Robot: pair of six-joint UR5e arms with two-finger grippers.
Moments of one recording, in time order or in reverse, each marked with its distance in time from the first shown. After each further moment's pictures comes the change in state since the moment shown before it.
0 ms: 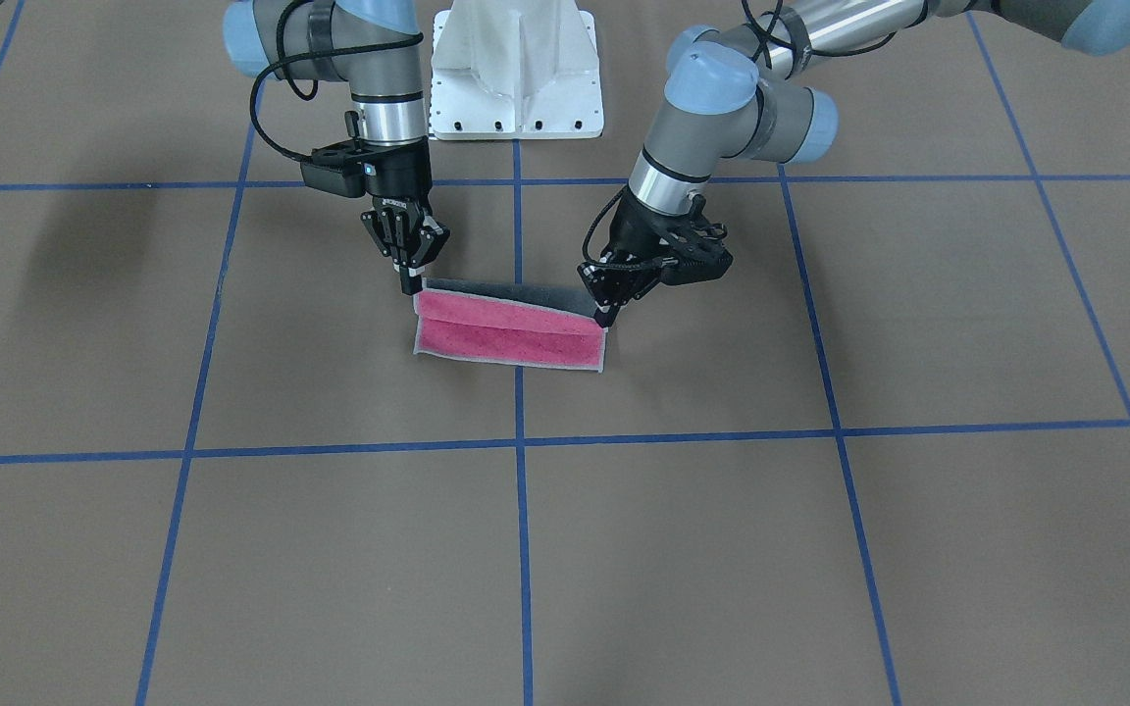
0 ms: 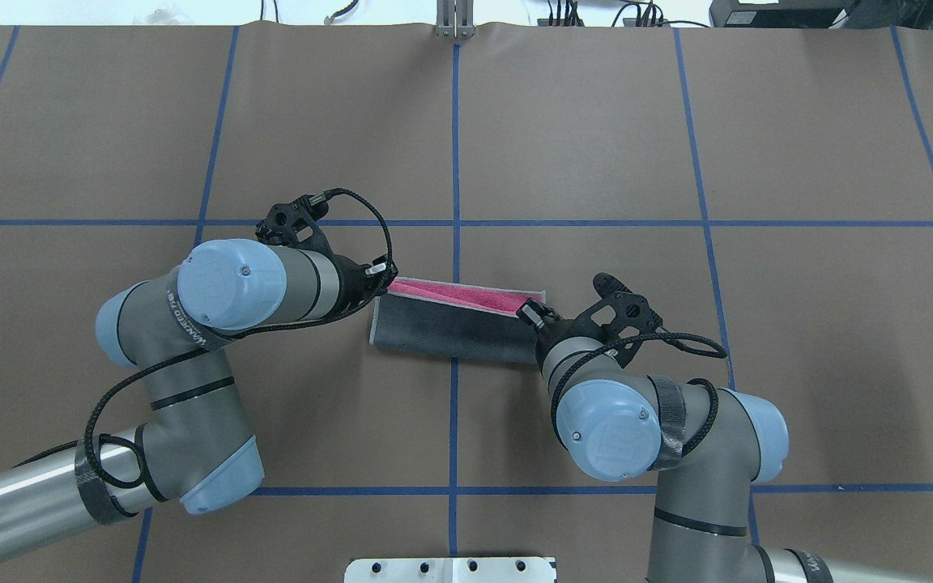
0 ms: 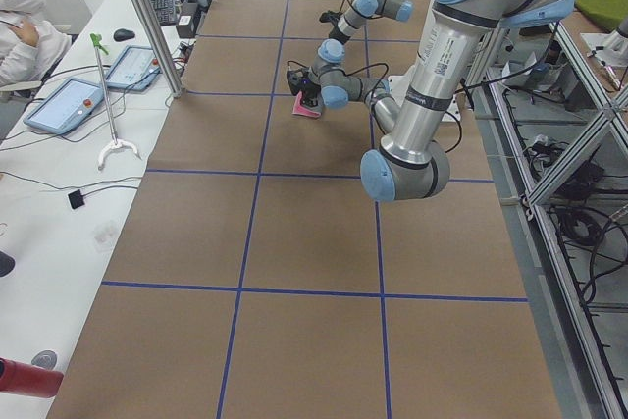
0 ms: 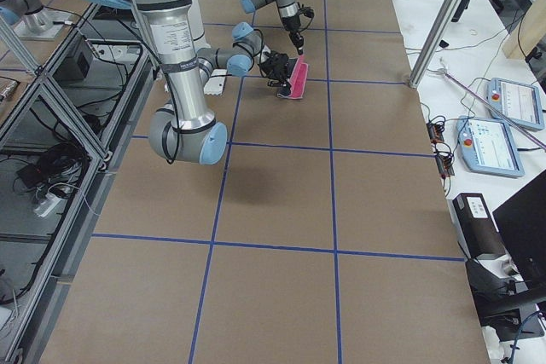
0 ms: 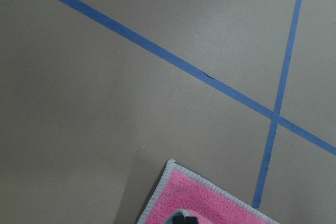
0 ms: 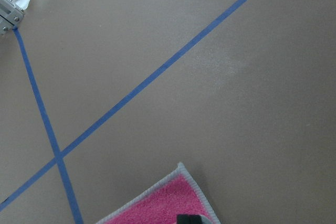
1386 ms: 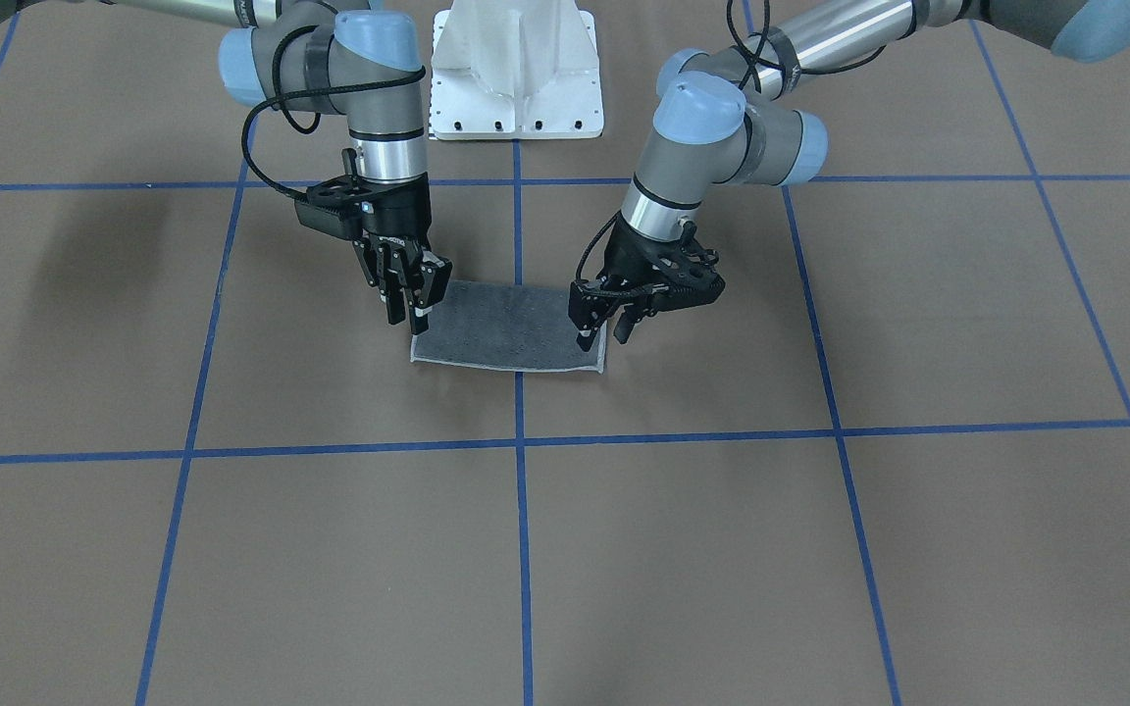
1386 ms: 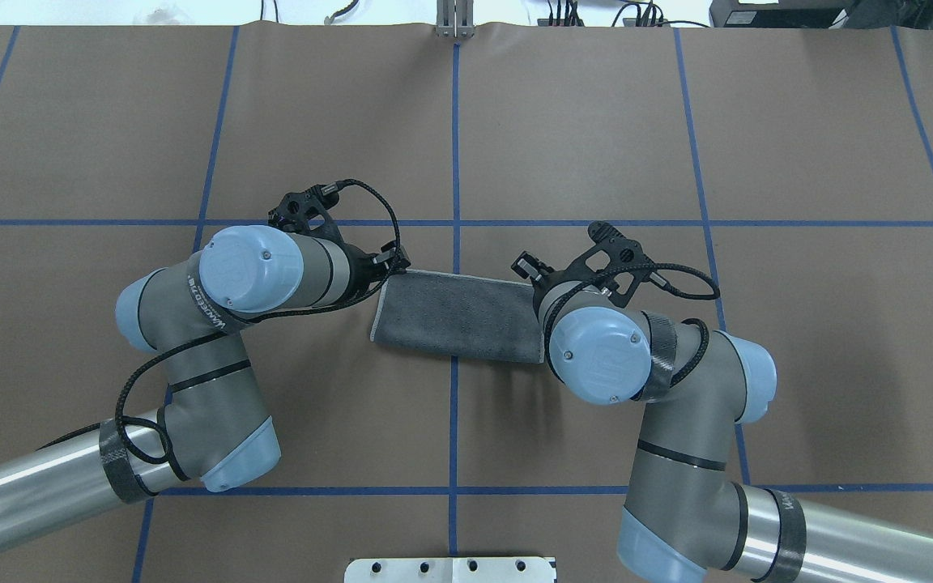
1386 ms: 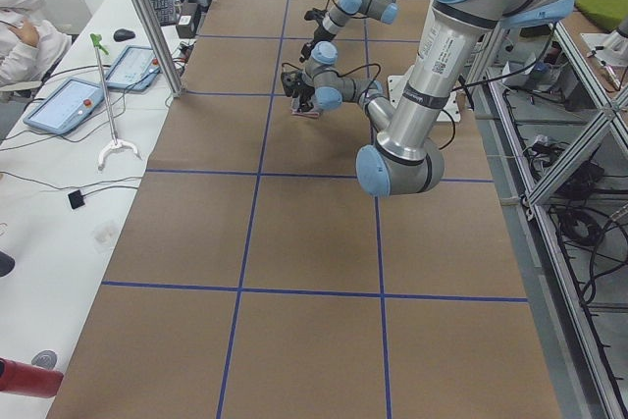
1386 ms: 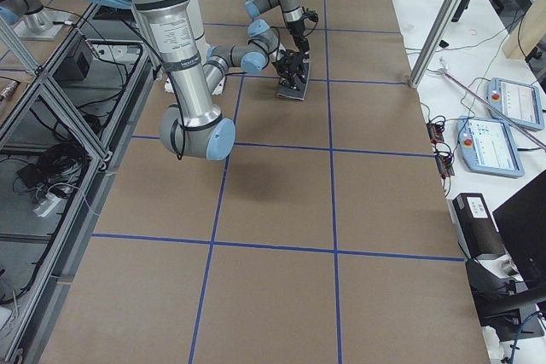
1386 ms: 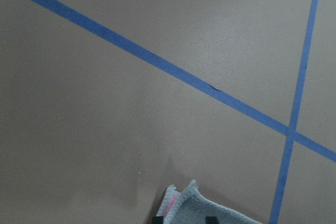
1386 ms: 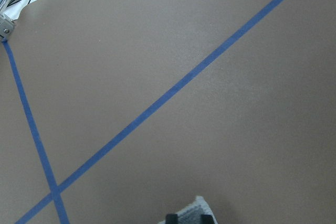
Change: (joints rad) left arm -0.020 -0.033 0.059 -0.014 -0.006 0.042; right arm 0.115 0.067 -0.058 0.004 0.114 -0.095
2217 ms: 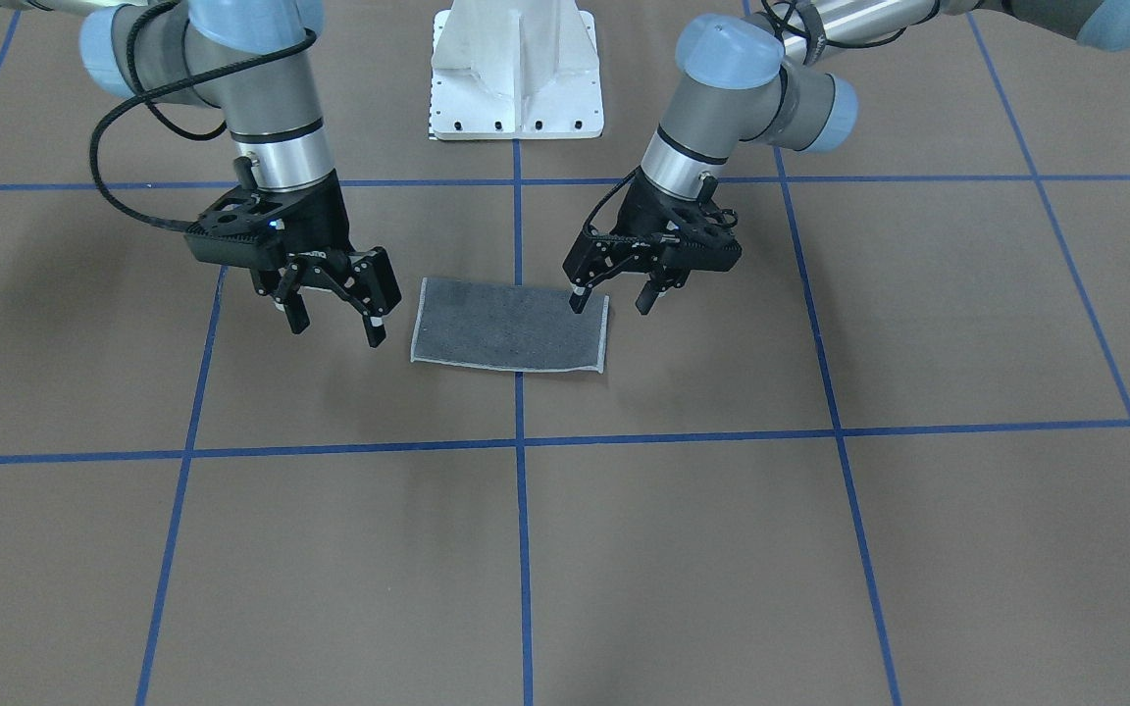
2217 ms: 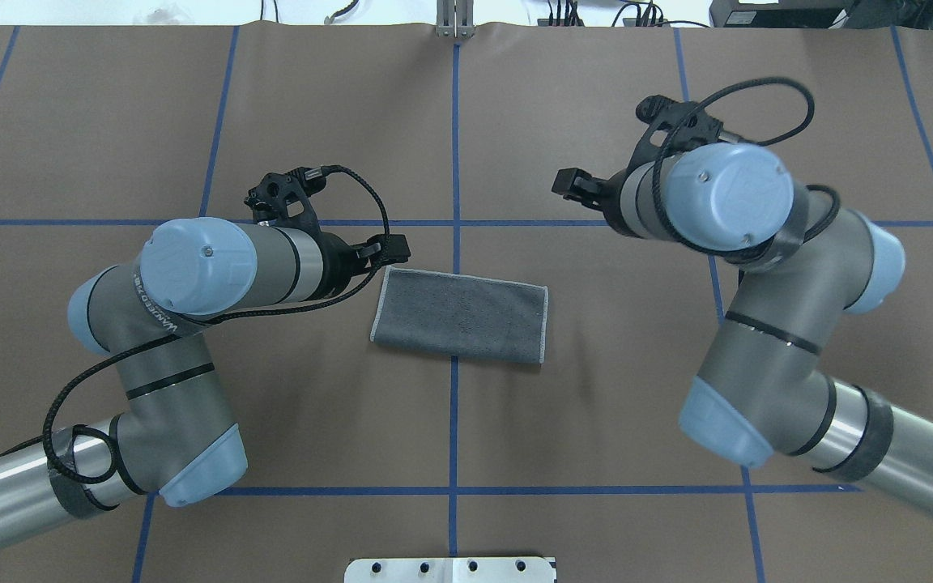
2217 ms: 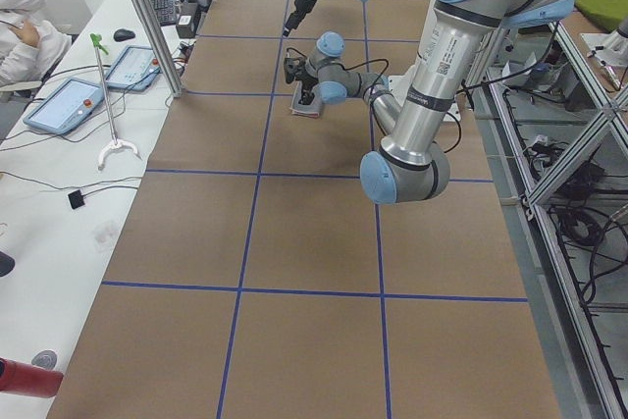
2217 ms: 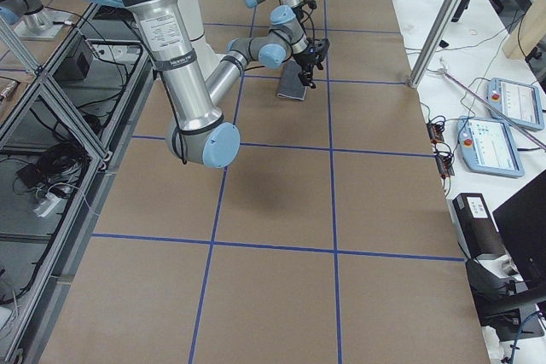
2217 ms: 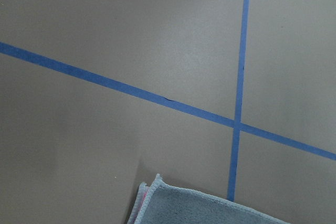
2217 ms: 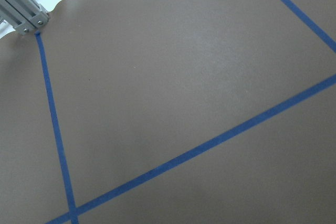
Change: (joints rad) left arm -0.013 0.067 -0.152 -0.002 0.005 0.134; right arm 0.279 -0.034 0.104 -0.007 0.362 -0.519
